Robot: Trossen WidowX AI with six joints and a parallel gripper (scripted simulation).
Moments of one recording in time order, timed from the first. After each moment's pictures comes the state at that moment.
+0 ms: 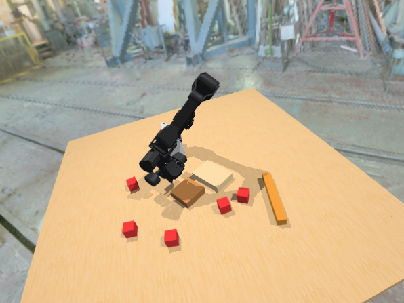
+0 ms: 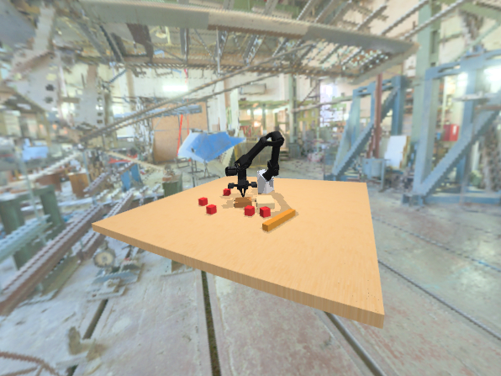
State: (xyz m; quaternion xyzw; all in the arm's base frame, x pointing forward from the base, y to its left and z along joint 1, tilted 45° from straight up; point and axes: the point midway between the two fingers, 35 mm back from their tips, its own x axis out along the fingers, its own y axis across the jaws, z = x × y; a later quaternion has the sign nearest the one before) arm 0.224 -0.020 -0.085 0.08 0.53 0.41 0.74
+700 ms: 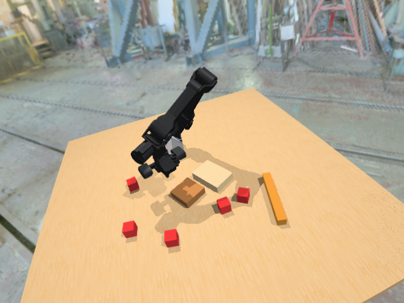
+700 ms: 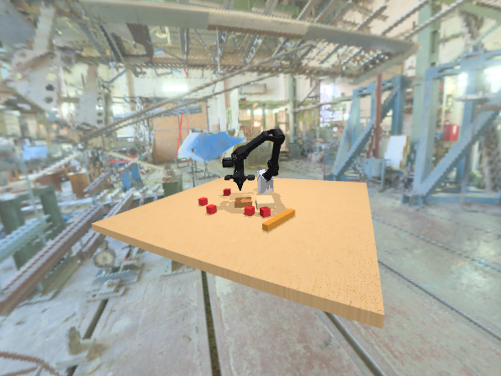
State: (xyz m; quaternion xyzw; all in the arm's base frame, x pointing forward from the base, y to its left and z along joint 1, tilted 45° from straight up) arm 0.239 -0.064 -0.049 0.16 0.57 0.35 0.73
